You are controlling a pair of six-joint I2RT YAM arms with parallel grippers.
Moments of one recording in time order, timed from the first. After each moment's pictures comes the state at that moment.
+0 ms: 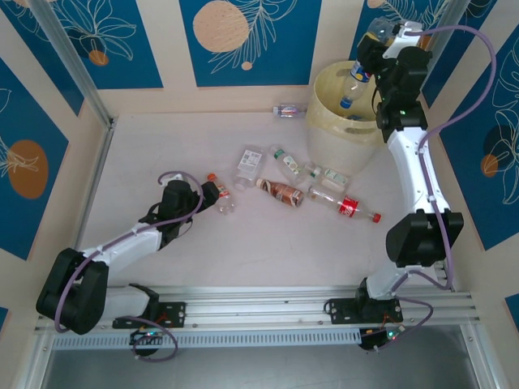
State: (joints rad) left arm -0.41 1.26 0.55 0.10 -0.09 -0.81; right arm 0.00 1.68 1.81 -0.04 -0.04 0.24
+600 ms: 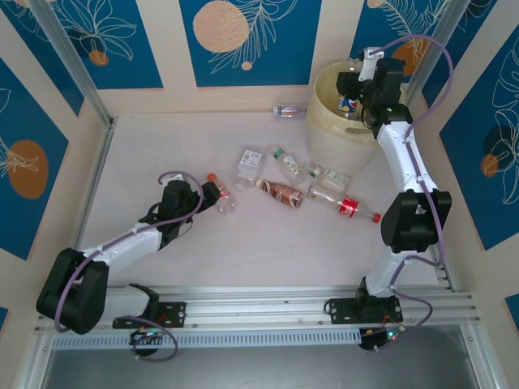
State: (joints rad) left arm -0.41 1.26 0.55 0.10 -0.07 -0.81; right arm 0.01 1.80 1.79 -0.26 -0.19 0.08
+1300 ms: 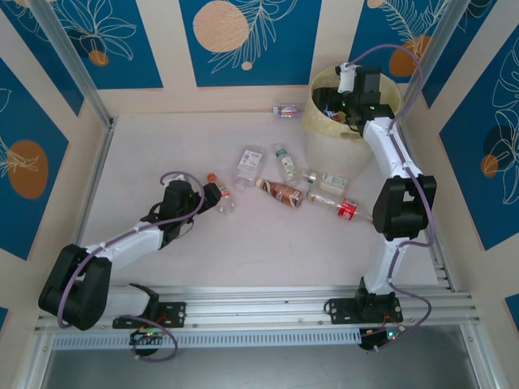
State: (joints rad) left arm -0.41 1.29 0.55 0.11 -0.05 -0.82; right arm 0.06 1.94 1.85 -0.38 -0.30 0.09
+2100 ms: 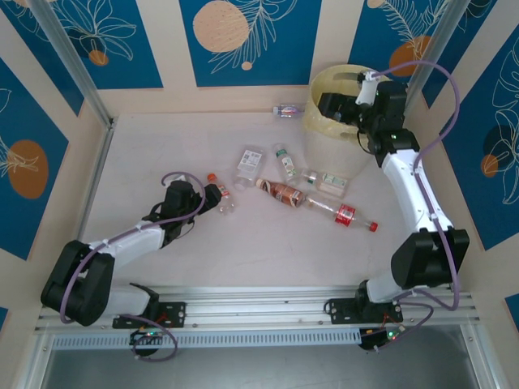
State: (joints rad) left arm -0.41 1.32 0.55 0.12 -0.05 -0.82; right arm 0.05 1.47 1.45 -0.28 -0.34 0.29
